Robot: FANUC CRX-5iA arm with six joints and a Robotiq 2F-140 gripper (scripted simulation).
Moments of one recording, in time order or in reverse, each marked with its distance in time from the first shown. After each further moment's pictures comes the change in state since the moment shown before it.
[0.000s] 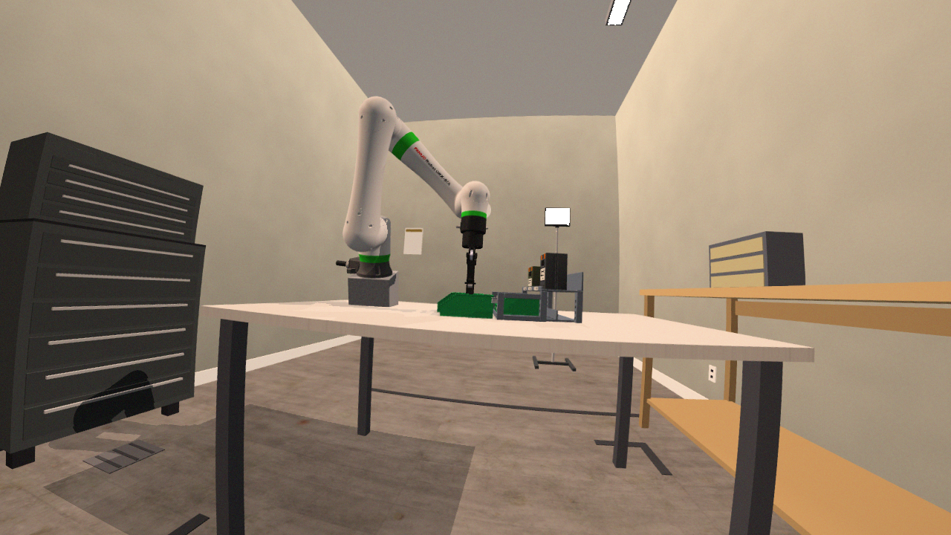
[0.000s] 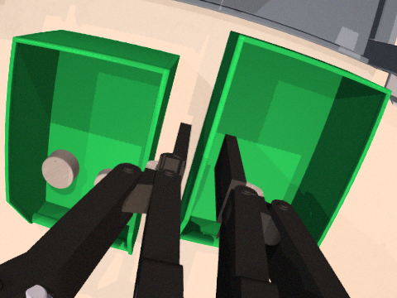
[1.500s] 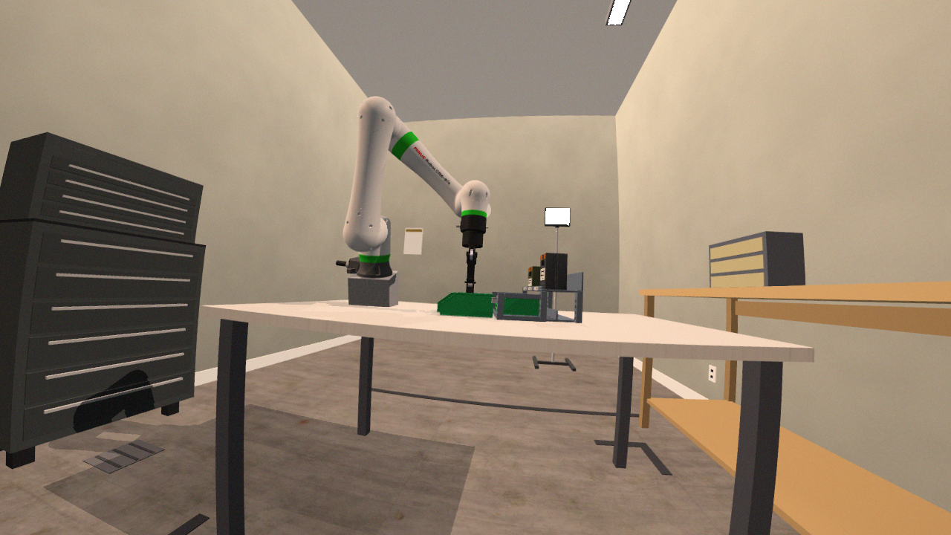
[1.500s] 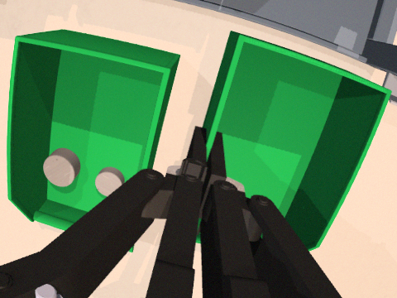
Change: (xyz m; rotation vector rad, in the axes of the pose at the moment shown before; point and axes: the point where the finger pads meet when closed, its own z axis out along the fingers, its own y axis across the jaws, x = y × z) arm 0.000 0.000 -0.003 0.000 0.000 0.000
